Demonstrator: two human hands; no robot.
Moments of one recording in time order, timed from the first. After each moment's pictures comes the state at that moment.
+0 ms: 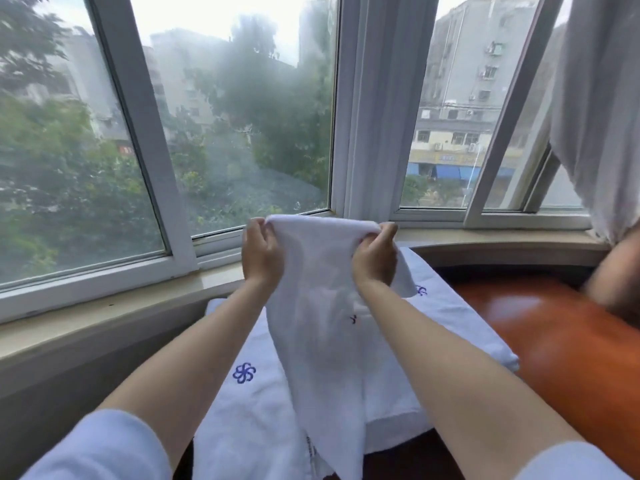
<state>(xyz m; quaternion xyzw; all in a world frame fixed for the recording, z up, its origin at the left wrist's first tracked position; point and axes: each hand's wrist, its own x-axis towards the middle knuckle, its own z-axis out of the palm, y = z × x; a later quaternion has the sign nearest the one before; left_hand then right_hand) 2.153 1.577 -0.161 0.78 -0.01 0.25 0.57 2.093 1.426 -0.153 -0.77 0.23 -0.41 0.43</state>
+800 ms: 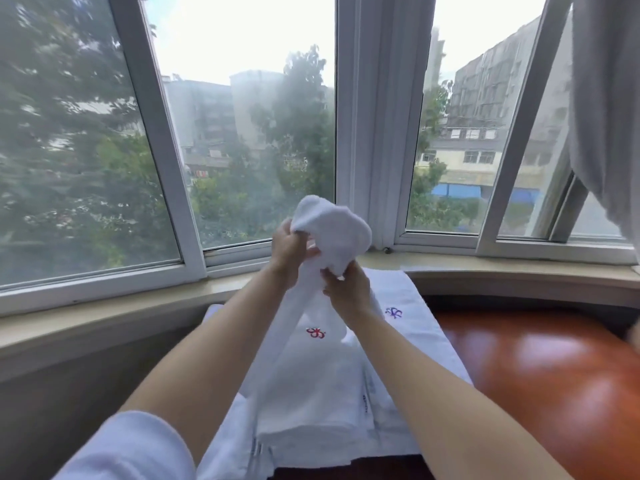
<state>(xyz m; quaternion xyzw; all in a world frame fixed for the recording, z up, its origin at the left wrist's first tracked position) 2.074 1.449 -0.083 0.61 -0.04 0.08 0.79 2.045 1.351 -0.149 -0.79 0.03 -0.17 0.59</state>
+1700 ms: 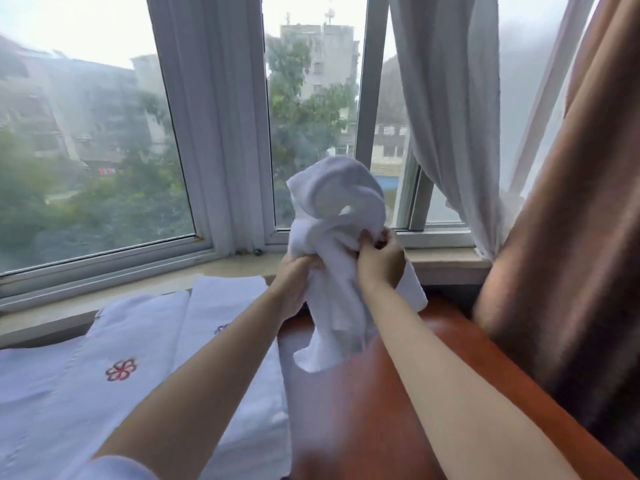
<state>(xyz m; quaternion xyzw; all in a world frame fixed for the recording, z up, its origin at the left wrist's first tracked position) 2.075 1.126 -0.136 0.59 -0.13 -0.13 0.79 2.050 0.998 -0.125 -0.67 0.24 -0.42 0.56</state>
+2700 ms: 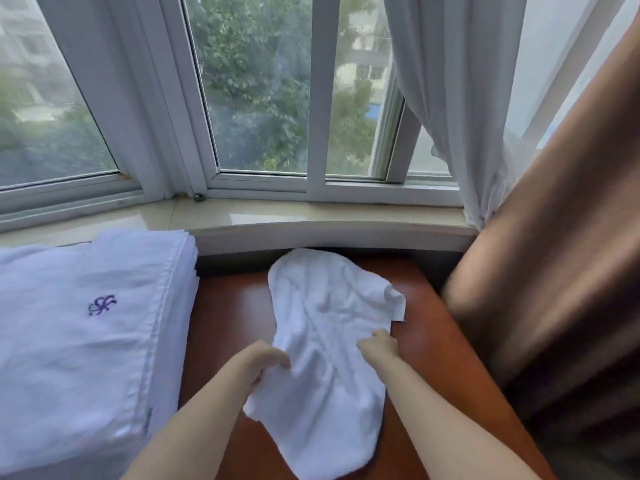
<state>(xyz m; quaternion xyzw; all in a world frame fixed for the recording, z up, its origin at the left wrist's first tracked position) 2.085 1.005 -0.345 0.85 0.15 -0.40 0.32 2.036 0.785 -0.351 -0.80 0.38 0.12 0.44</state>
